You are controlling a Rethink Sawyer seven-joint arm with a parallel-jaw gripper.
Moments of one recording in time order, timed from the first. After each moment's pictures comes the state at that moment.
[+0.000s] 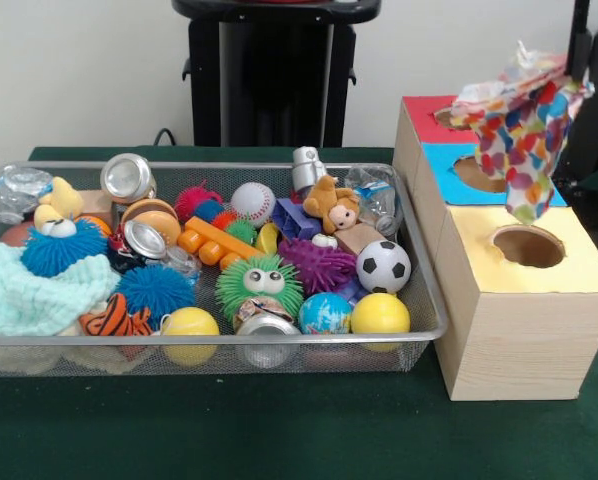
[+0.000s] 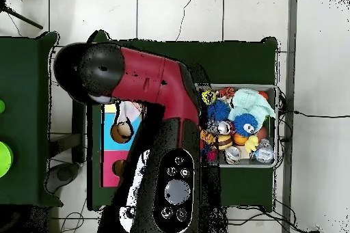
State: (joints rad) arm 0.09 -0.65 -0.21 1.23 0.34 1.02 1.90
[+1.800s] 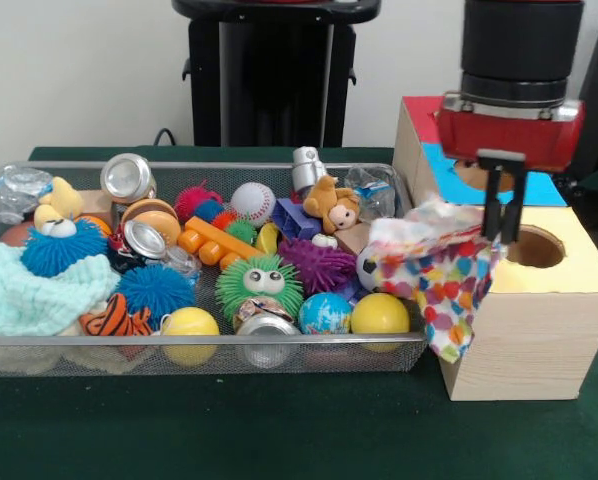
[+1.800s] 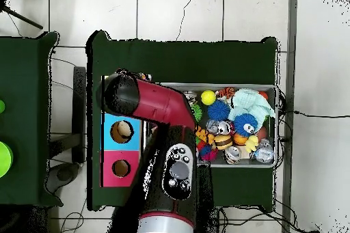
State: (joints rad) arm 0.09 -0.55 -0.18 1.43 0.36 0.51 1.93
